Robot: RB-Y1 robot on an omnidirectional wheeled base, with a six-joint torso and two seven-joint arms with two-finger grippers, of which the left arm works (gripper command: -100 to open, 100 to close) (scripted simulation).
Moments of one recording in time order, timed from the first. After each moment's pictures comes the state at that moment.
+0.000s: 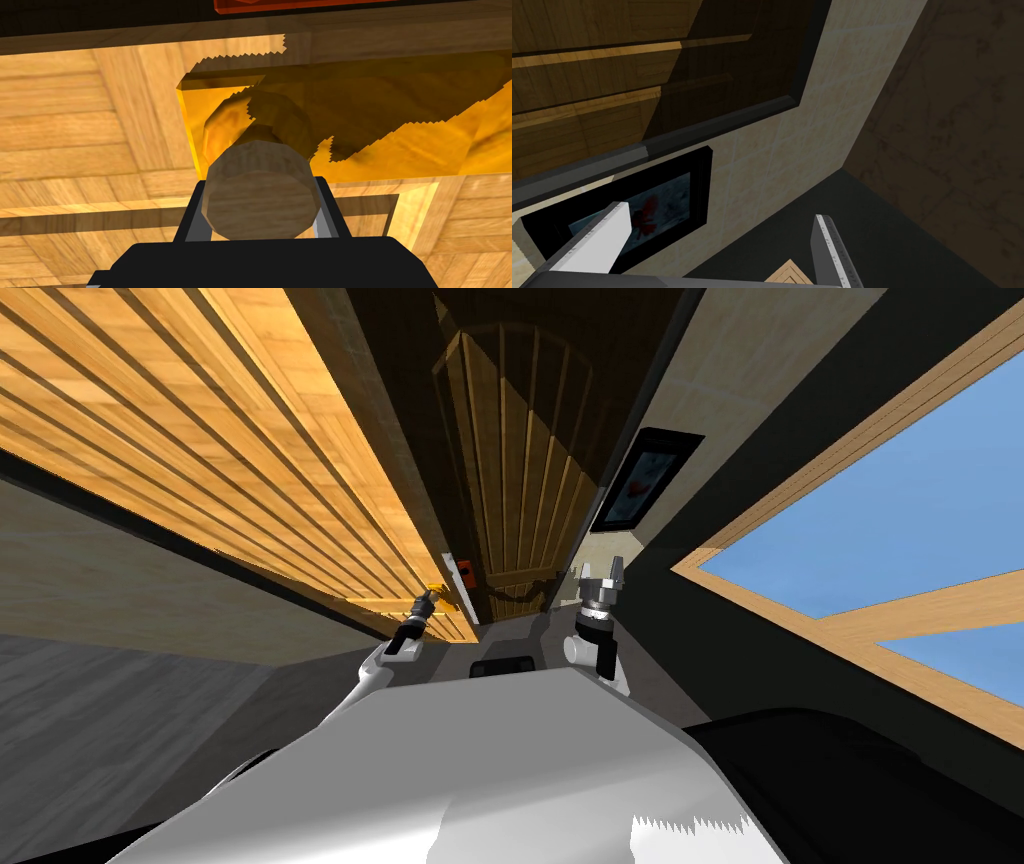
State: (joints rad) arm 0.01 0.44 -0.08 -1.16 0.16 -0.43 0.27
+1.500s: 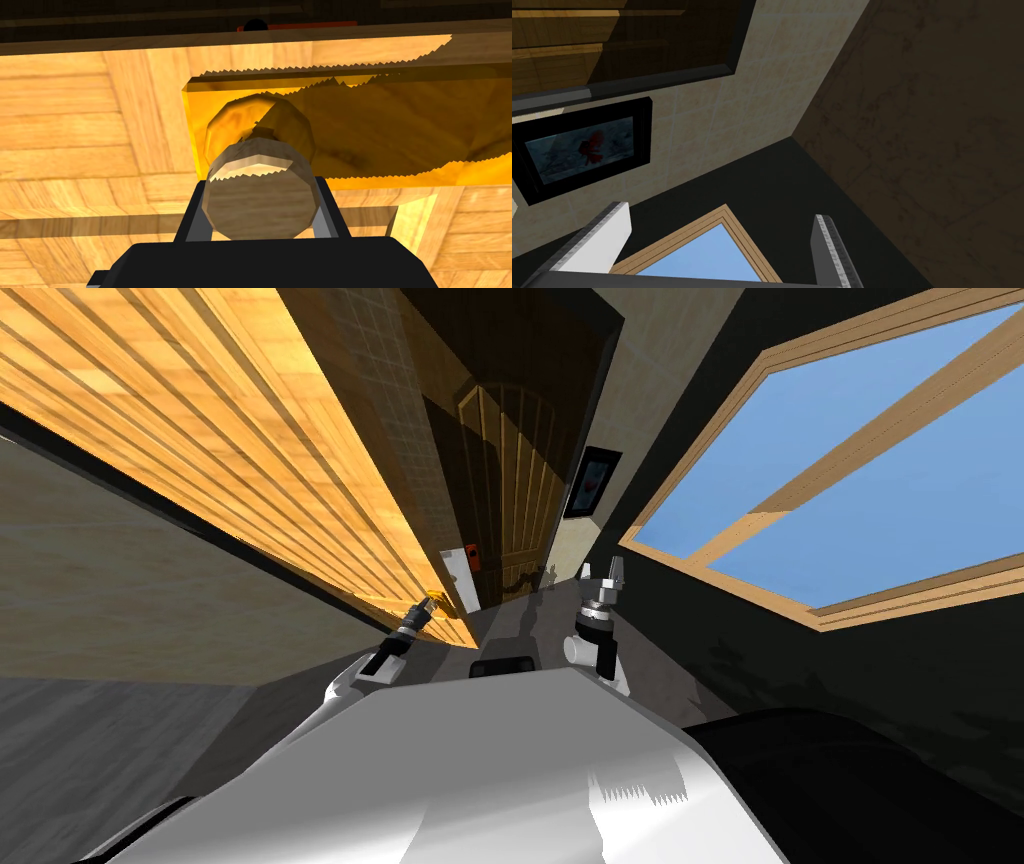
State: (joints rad) arm 0.14 0.64 -0.24 -1.27 0.17 -0.57 0.42
